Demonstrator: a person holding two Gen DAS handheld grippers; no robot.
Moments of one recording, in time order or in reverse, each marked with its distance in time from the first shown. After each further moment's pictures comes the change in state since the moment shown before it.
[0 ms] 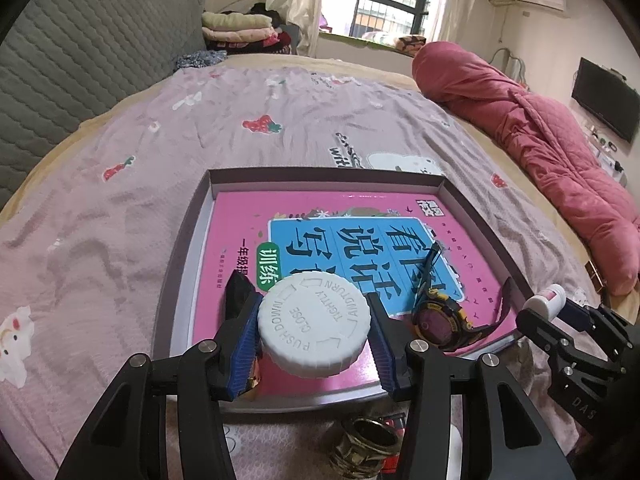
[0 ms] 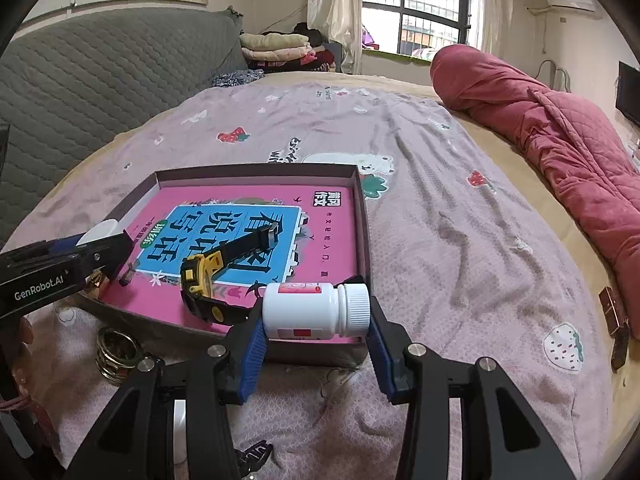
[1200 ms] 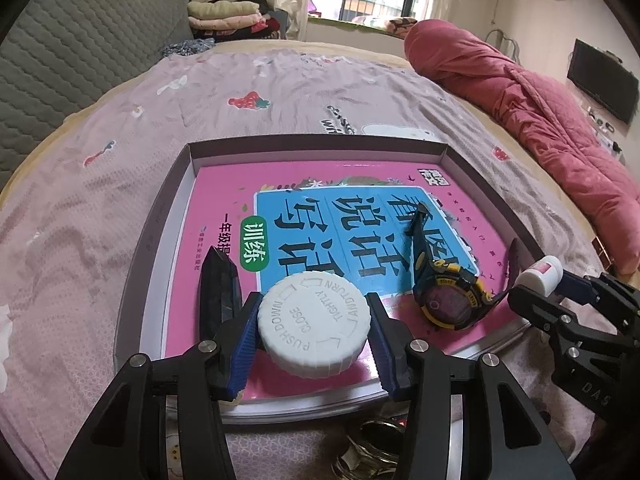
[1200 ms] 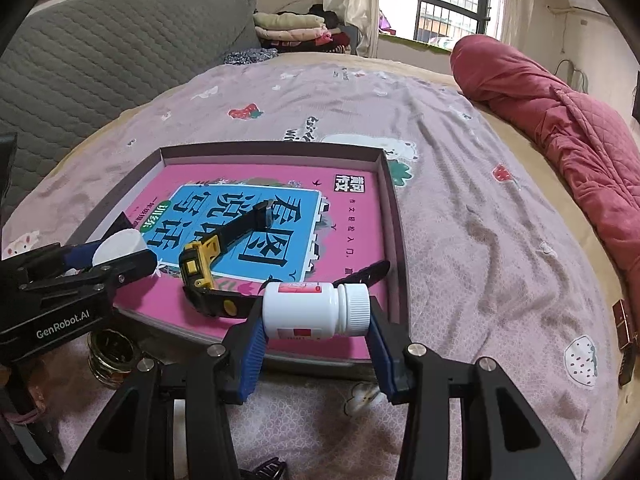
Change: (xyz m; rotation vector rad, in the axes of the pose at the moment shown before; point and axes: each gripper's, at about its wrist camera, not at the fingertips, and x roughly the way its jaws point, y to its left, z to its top) left arm 0.029 -0.002 -0.013 0.047 0.048 -0.006; right arm 0.027 0.013 0.008 -0.041 0.073 0.025
